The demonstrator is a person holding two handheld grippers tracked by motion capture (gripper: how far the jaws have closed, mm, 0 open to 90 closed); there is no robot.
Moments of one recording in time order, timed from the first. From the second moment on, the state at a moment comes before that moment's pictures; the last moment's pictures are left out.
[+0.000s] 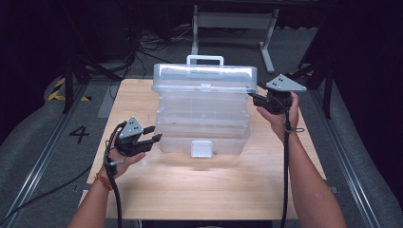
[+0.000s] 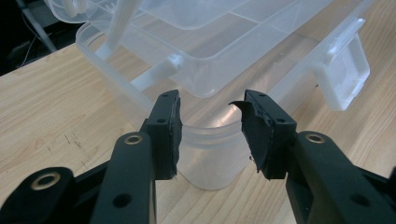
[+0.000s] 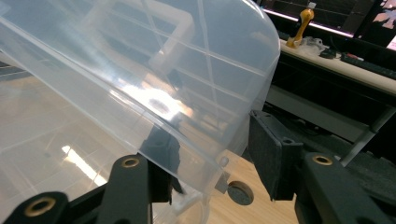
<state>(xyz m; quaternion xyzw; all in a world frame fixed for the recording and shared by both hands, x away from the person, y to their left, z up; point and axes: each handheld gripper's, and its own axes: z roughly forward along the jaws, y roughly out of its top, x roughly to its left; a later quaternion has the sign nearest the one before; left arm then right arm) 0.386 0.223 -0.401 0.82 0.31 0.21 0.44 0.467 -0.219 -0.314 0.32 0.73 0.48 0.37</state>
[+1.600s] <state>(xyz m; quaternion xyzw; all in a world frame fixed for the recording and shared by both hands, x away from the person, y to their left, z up) 0.352 0.289 -0.478 0.86 0.36 0.14 0.33 0.508 -0.219 -0.308 0.35 0.69 0.50 0.39</state>
